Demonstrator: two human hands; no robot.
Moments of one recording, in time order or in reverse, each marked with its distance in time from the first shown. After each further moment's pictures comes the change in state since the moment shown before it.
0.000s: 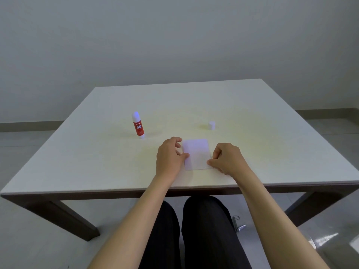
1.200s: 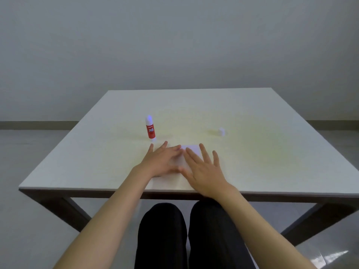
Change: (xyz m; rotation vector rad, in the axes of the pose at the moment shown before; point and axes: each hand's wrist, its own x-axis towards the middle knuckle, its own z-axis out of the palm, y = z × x) left_hand 0.018 -0.032 -0.063 0.598 -0.600 0.221; right_hand -0.014 -0.024 0.074 -0.605 -0.052 -0.456
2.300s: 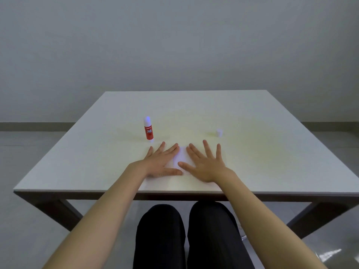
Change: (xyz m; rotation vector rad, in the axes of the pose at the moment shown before) left_hand 0.008 -0.017 0.002 0.001 -0.151 0.056; right_hand 0.028 0.023 -0.016 -0.086 -0.273 0.106
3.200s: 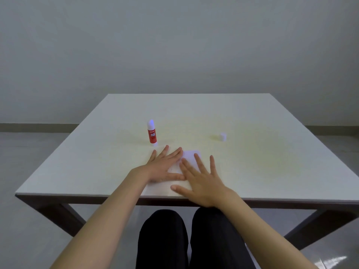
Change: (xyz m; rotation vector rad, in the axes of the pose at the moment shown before) left_hand 0.000 -0.005 0.003 -0.016 0.020 0.034; right_hand -0.022 -0.027 0.022 -0.025 0.107 -0.193
